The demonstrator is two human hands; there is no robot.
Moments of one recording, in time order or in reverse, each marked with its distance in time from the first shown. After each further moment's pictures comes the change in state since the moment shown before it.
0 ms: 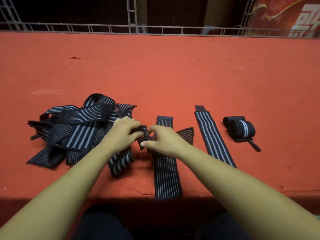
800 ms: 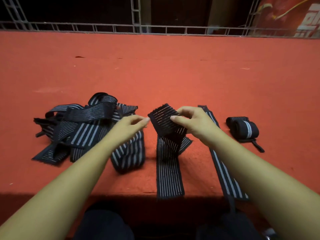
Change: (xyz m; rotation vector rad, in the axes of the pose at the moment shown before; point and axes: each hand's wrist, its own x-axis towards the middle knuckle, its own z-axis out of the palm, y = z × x) left_hand 0.001 0.031 -0.023 -0.511 -0.066 -0.431; right_hand -0.016 0.033 -0.063 0.605 0.172 -0.004
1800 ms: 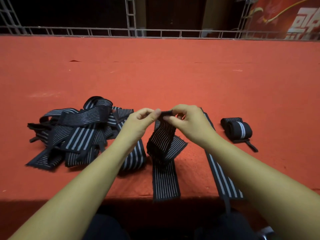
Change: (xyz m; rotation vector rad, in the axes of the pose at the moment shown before) left_hand -0.009 0.060 0.031 -0.636 0.058 0.069; right_hand -0.009 -0.023 0.004 -0.400 0.163 -0.275
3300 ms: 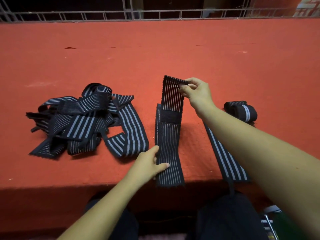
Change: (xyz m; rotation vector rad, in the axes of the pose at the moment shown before) left_hand -0.082 -0.112 0.007 0.609 -0.253 -0.228; right_hand 0.051 0.071 0.016 0.469 0.283 0.389
